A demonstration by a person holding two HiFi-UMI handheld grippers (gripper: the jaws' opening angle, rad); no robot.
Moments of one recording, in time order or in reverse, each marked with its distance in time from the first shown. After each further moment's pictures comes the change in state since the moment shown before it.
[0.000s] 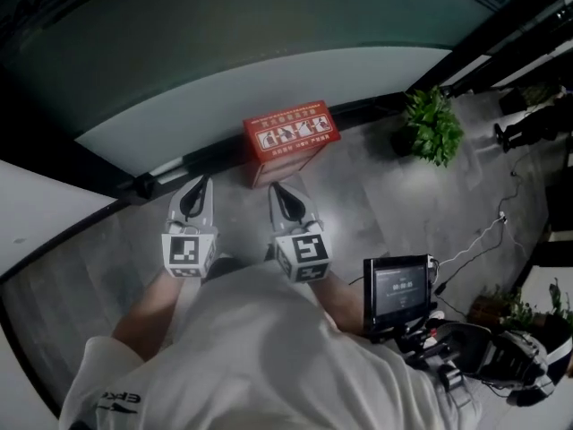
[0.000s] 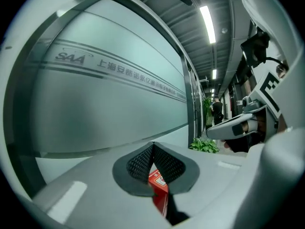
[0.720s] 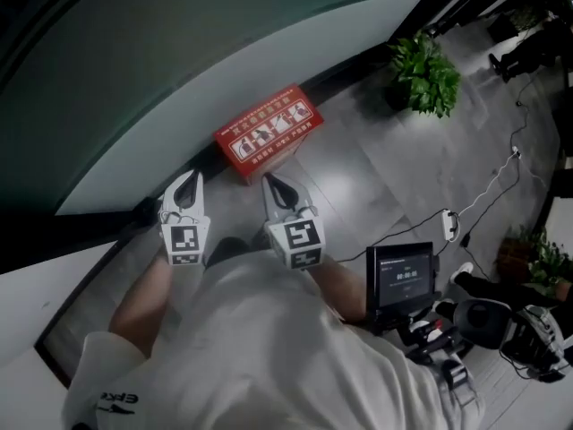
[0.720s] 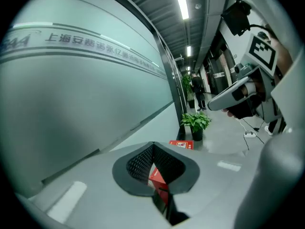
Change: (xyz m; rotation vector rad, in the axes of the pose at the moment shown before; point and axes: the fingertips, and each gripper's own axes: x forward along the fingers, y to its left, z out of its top) left arm 0.162 -0.014 -0.066 0.296 0.168 -0.196; right arm 0.074 -0.116 -0.027 0.122 0.059 -0.147
